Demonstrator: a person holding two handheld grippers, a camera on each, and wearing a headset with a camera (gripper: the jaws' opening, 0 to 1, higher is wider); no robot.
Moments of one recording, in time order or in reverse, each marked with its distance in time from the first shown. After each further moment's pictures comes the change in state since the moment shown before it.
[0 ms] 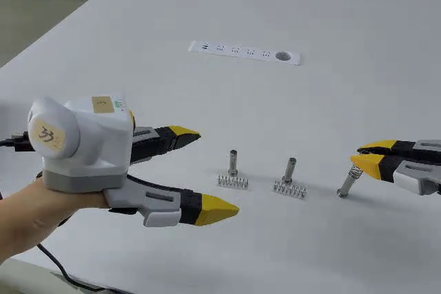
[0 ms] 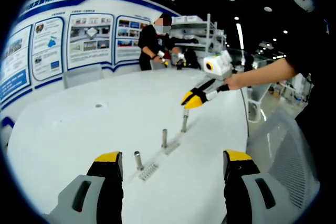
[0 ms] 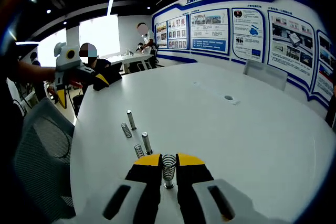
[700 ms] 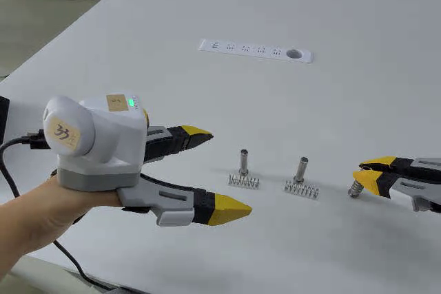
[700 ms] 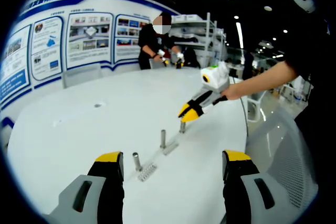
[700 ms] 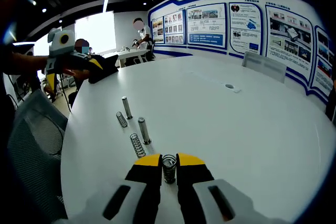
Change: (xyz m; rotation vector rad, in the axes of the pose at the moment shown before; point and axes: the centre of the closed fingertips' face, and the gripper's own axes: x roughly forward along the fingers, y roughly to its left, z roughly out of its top) left arm 0.002 -0.002 0.003 0.000 0.010 -0.007; right arm 0.025 0.003 -0.031 0.015 0.038 -0.026
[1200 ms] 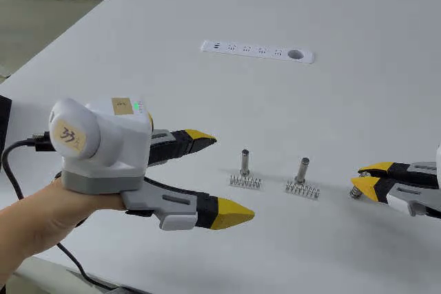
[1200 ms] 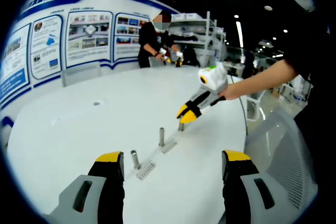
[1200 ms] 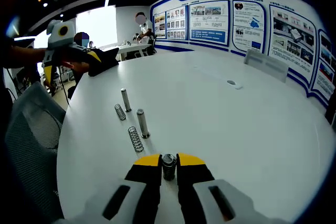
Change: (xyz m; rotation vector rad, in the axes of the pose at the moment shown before) left arm -0.001 -0.002 -0.004 -0.002 0.014 0.001; right arm 0.003 -0.001 -0.010 -0.030 0.040 -0.002
